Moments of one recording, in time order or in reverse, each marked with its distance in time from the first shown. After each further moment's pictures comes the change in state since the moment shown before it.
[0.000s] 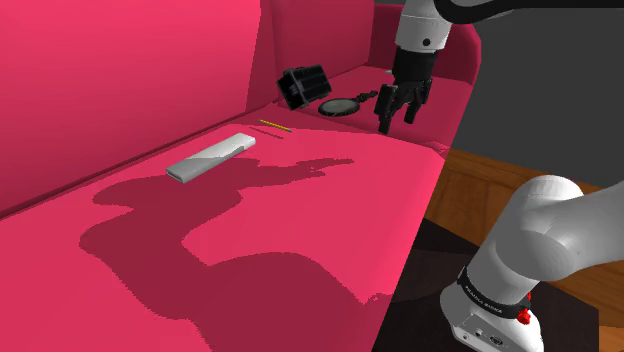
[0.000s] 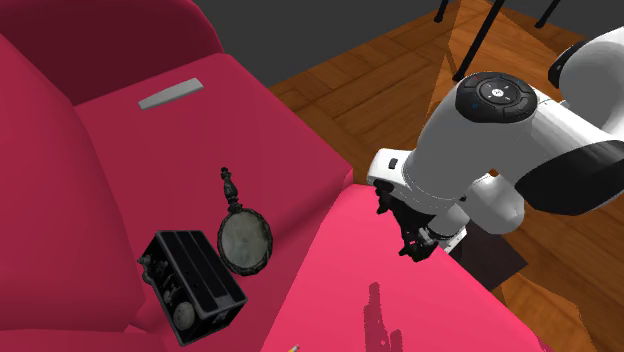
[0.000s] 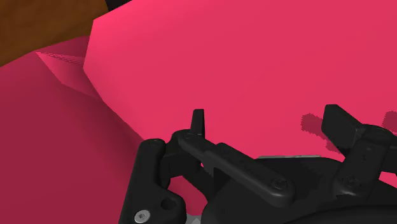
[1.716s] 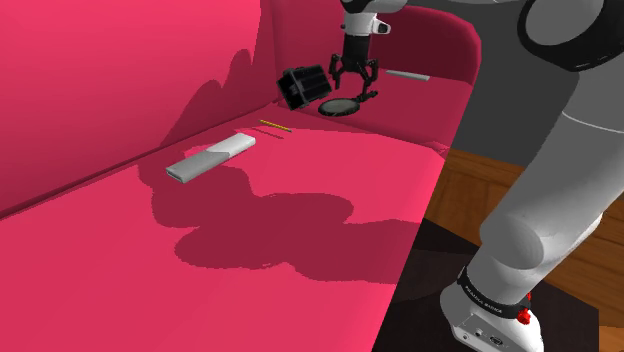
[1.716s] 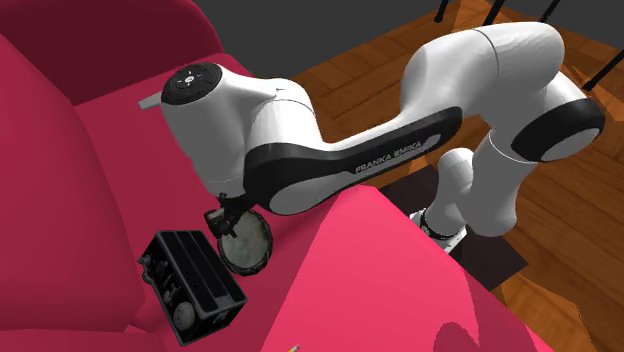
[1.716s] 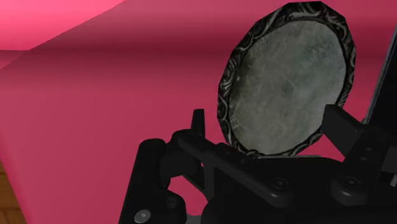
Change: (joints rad) arm -0.296 0.862 0.003 0.753 -0.011 0.081 0.877
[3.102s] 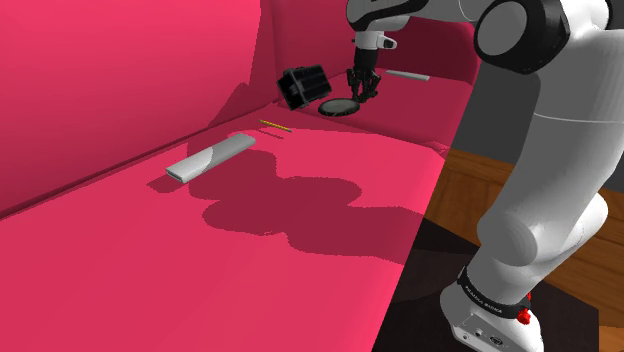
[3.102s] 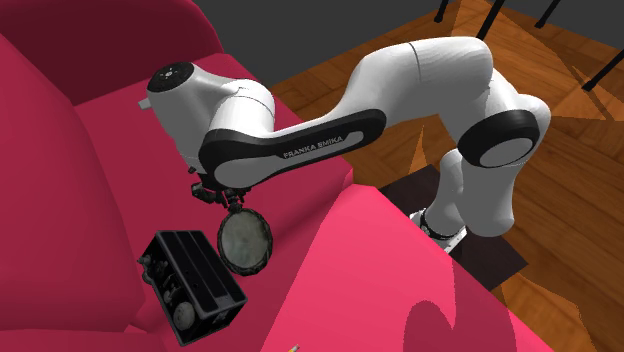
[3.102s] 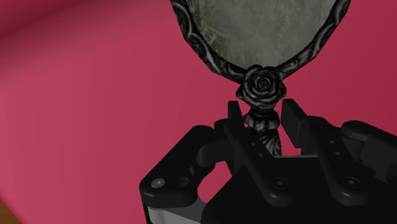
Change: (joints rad) arm -0.068 0.184 -0.079 0.125 0.019 0.052 0.219
